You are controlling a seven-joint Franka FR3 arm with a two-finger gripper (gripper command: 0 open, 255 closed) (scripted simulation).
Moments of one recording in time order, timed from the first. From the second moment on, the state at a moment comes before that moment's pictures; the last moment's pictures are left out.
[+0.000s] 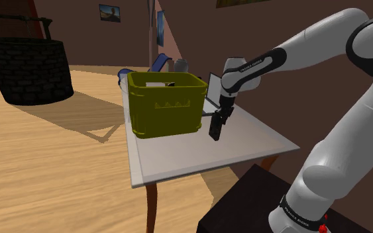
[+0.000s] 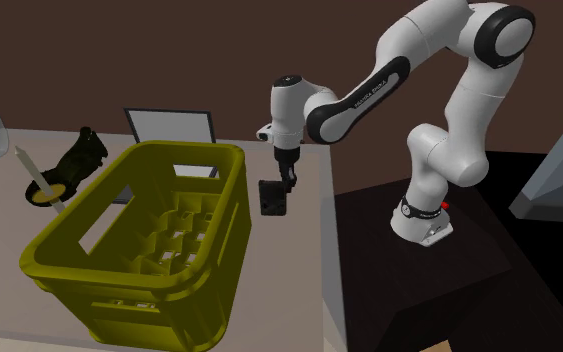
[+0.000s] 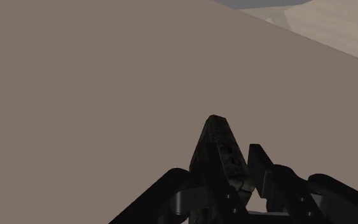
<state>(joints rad) -0.03 -0.16 -0.24 -2.40 -0.07 2.24 -0.14</state>
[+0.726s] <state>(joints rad) -0.03 -0.19 -0.24 -2.37 -0.07 2.18 -0.14</state>
